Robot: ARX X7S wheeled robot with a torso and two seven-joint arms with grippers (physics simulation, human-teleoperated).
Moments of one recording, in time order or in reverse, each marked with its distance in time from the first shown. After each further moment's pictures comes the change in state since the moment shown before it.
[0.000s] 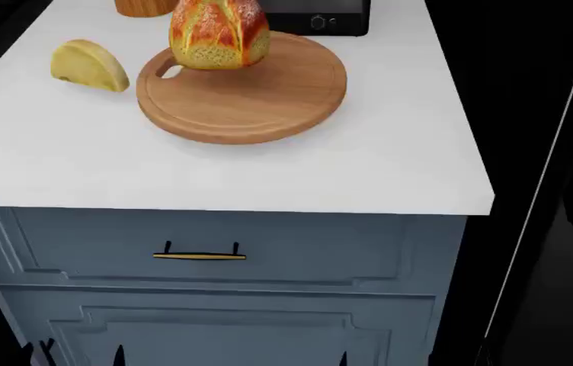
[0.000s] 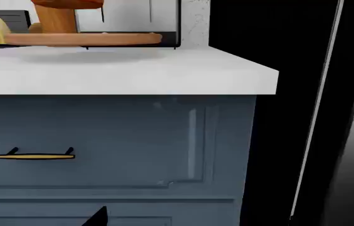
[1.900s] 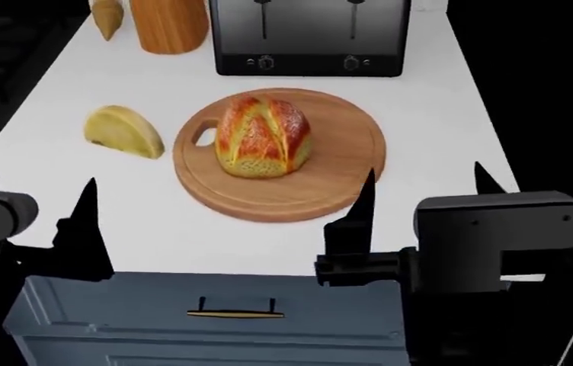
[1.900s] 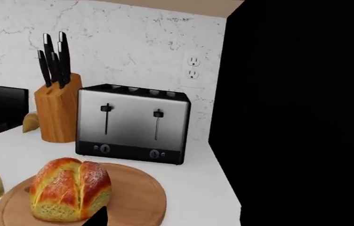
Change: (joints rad) left arm -0.472 -0.194 0.040 0.465 -0.259 -0.846 -0.074; right arm 0.448 0.176 -0.082 -0.528 0.101 0.804 0.109
